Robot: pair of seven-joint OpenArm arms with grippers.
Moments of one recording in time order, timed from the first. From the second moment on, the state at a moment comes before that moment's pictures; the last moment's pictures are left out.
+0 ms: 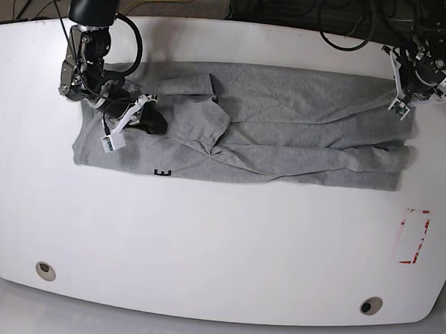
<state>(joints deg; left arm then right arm) 22.4 -19.7 -22.4 109.2 1.1 -42.0 62.7 -2.2 13.4 14.1 69.9 39.4 42.1 -46.8</state>
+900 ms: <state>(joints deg) 7.5 -21.2 -21.9 109.1 1.1 -42.0 68.2 -2.2 13.3 14.2 69.8 39.5 42.1 -46.8</state>
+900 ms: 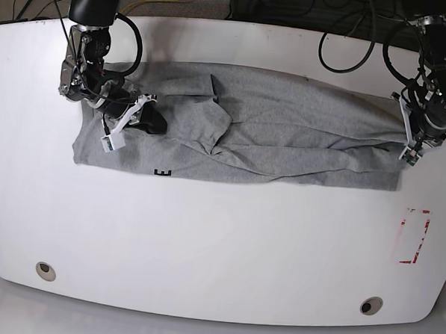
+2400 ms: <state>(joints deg) -4.7 -24.1 -17.3 91.2 1.4 -42.0 65.9 -2.2 13.3 14.2 69.8 39.5 42.1 -46.8</state>
